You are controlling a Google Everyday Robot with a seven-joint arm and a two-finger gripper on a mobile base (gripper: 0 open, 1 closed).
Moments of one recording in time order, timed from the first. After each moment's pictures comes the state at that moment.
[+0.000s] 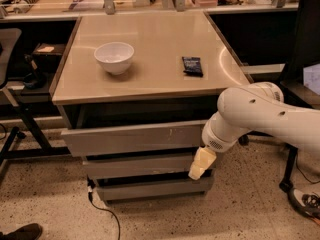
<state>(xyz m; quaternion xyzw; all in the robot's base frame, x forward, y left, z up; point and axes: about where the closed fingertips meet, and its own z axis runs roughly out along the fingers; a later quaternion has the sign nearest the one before) 0.514 -0.139 0.668 -0.53 0.83 0.03 0.15</state>
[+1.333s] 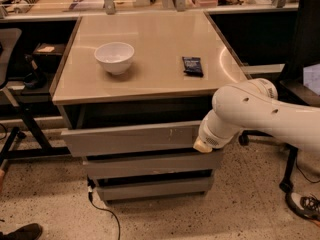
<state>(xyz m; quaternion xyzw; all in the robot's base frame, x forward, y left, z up) 0.527 -0.134 0.672 -0.53 0.83 0.01 0.16</state>
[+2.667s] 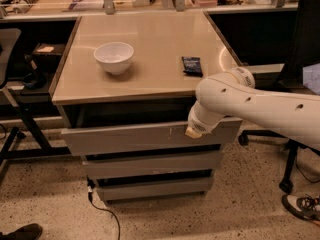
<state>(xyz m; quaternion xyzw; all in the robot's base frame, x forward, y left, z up) 0.588 -0.115 0.668 -0.54 0.82 -0.02 0.18</state>
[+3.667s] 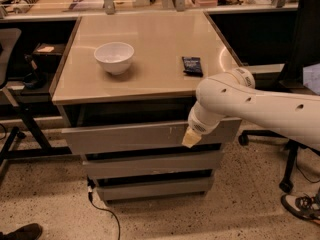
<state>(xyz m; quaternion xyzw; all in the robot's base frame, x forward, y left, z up) 0.588 -0.115 0.668 -0.54 0.82 -0.02 0.18</state>
